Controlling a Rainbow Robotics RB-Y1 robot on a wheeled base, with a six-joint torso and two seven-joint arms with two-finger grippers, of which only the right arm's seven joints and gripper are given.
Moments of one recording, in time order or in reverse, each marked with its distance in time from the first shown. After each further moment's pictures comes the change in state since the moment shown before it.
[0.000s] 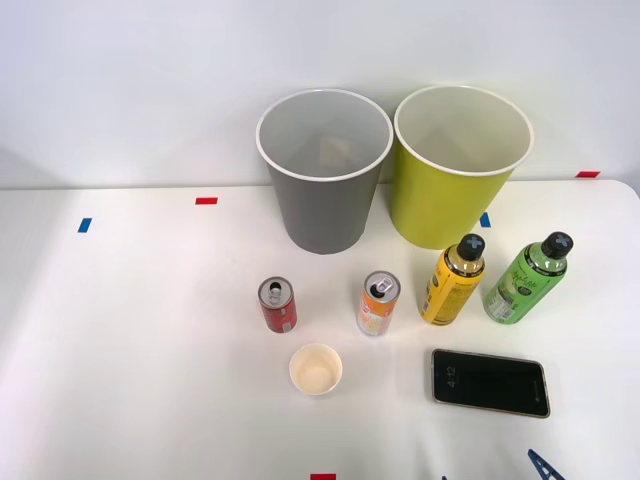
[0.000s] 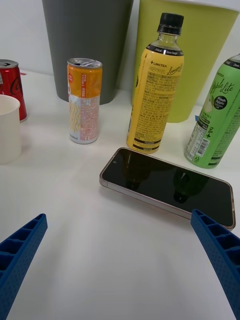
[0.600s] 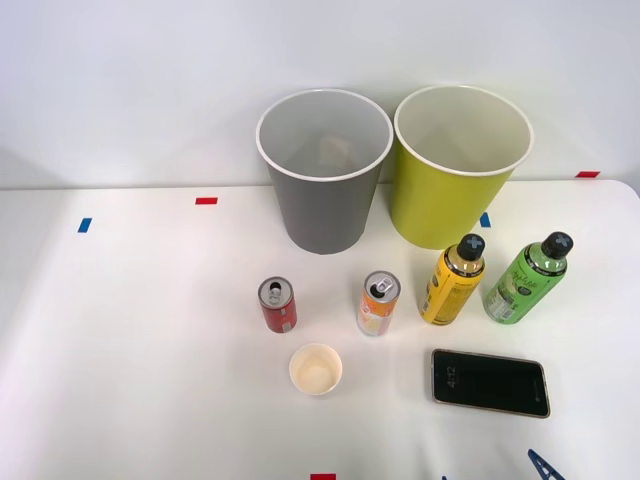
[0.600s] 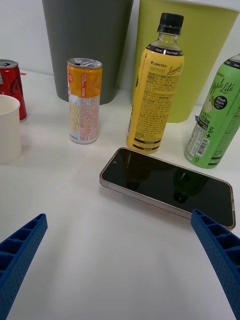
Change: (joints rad) arm 0.000 0.000 0.000 0.000 0.000 0.000 0.000
